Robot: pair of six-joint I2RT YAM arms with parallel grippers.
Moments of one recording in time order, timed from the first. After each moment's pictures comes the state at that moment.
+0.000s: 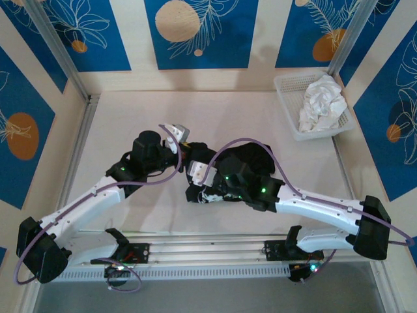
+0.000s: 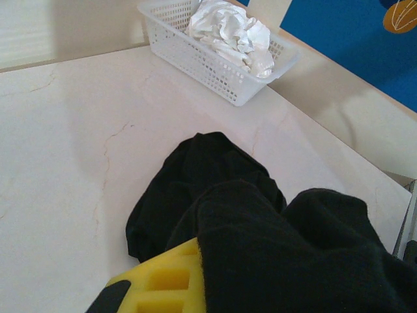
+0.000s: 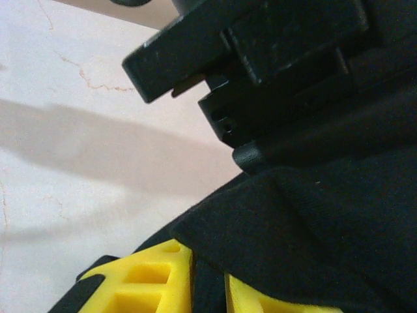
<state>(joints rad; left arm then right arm) -0.67 1.12 0.89 -0.13 0.27 -0.21 1.09 1.17 0.86 -0.09 0.14 -0.50</state>
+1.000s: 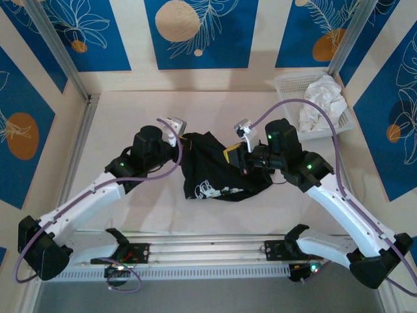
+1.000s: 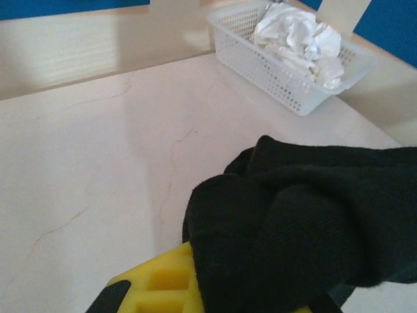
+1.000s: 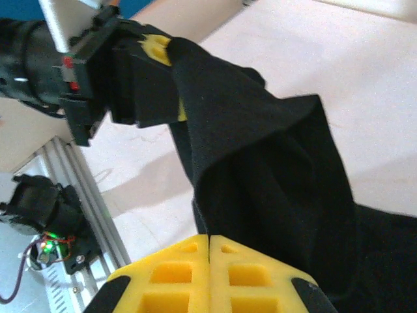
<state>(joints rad) -0.67 1.15 0.99 -0.24 0.05 -0.17 0.64 1.02 1.16 -0.68 -0.35 0.15</state>
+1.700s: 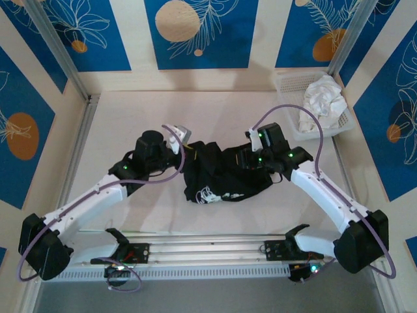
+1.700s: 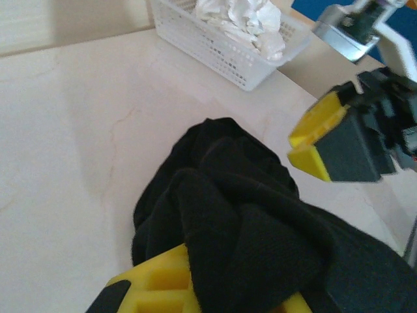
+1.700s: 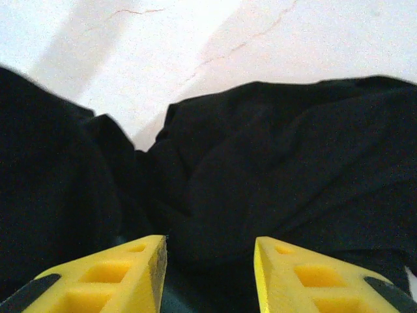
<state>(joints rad) -0.66 1.13 0.86 -0.13 0.28 -0.18 0.43 1.19 0.96 -0.65 -0.17 0.24</state>
